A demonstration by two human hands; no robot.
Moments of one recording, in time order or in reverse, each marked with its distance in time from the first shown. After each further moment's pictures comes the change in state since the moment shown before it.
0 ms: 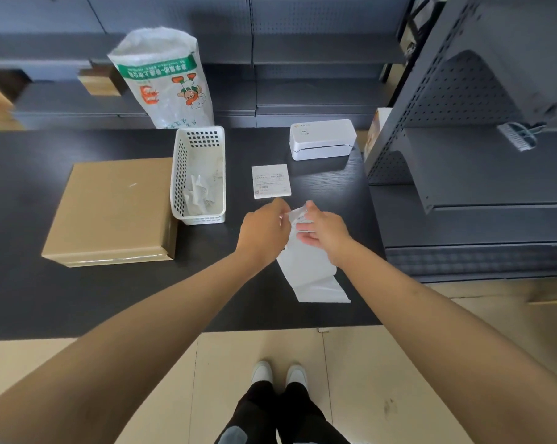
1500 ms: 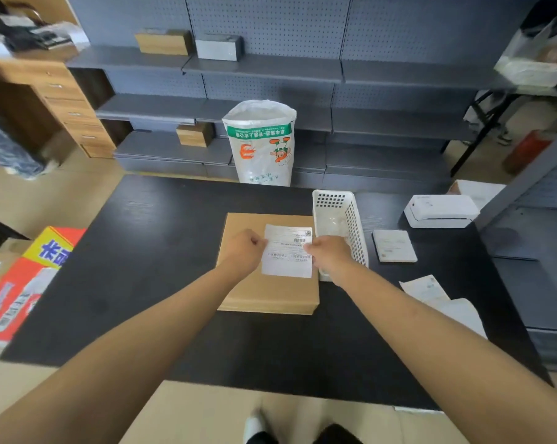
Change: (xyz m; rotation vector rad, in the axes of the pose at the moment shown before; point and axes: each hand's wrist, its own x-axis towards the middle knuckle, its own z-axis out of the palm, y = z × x) left_hand 0.007 -0.293 -0.229 -0.228 0.052 -0.428; right_hand -0.035 -0.070 0.319 -0.448 -0.010 -0.263
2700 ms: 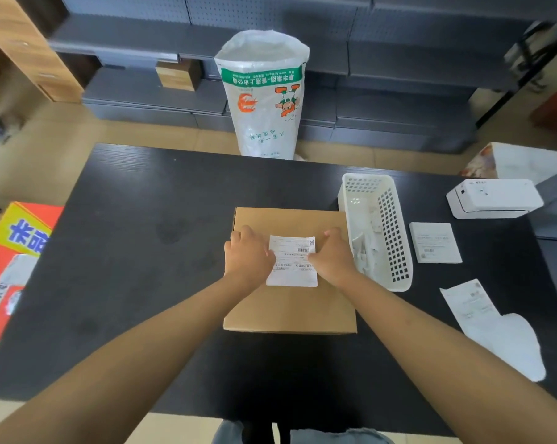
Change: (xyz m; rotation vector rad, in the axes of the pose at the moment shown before) left_hand 0.098 -0.054 0.022 0.616 -0.039 0.118; right_hand 0.097 0.002 0.077 -0.316 -0.003 0.074
